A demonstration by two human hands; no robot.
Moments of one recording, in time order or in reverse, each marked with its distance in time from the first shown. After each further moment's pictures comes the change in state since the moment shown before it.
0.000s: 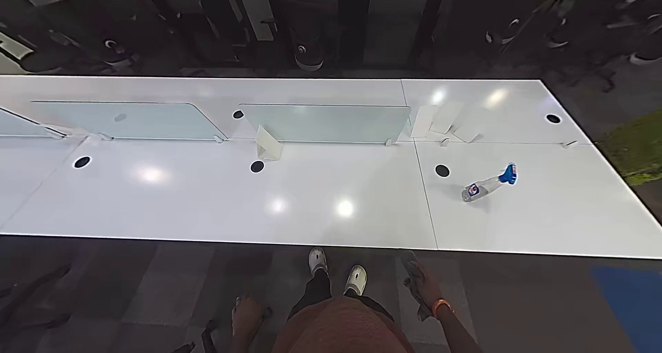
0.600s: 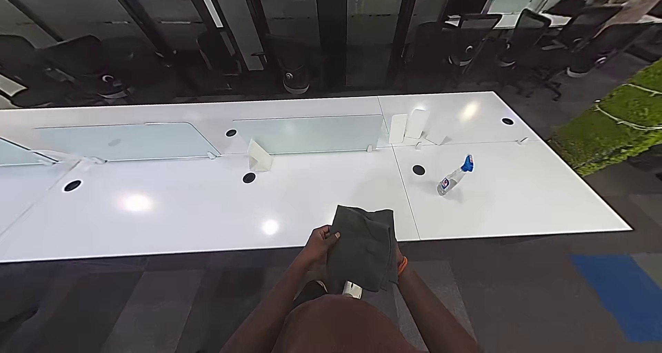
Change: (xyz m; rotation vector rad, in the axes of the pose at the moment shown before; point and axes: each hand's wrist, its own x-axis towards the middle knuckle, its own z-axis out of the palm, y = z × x) left_hand -0.153 0.252 -0.140 -1.159 -0.418 0.974; right_hand -0.094 -0.197 -0.029 1.167 -0.054 -0.359
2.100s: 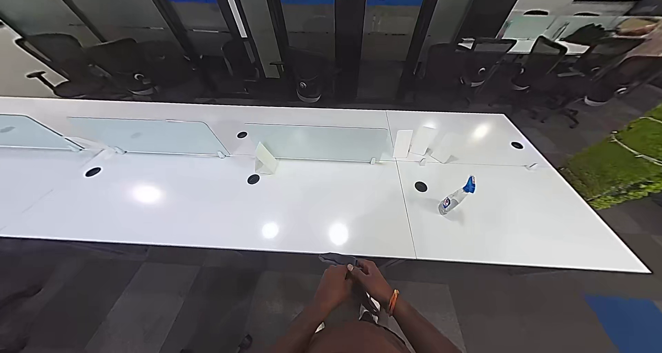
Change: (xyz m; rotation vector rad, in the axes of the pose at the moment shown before) left_hand -0.036 0.000 0.099 0.936 -0.071 -0.261; right_hand -0.004 0.013 -0.008 -0.602 -0.379 0.260
